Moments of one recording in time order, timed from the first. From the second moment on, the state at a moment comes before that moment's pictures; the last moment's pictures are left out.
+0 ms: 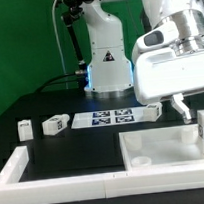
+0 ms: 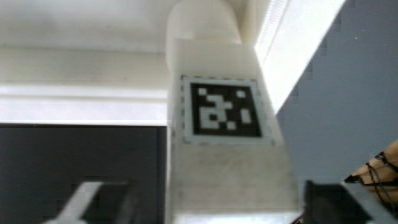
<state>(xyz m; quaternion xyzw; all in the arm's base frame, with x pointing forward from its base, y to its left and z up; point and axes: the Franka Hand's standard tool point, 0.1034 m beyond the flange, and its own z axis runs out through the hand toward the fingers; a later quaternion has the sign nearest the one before) 0.616 0.118 0.088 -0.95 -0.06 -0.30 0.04</state>
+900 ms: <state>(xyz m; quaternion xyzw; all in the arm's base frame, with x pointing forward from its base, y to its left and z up) 0.610 0.122 0.087 -0.97 -0.04 -0.24 0.06</state>
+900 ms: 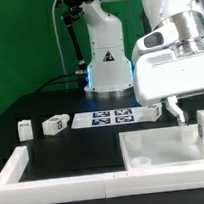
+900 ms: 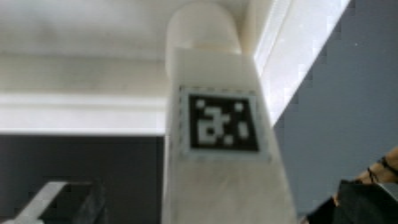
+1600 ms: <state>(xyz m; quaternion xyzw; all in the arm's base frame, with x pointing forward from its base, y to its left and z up) 0.616 0.107 0.091 -0.99 0.01 -0.14 0.09</state>
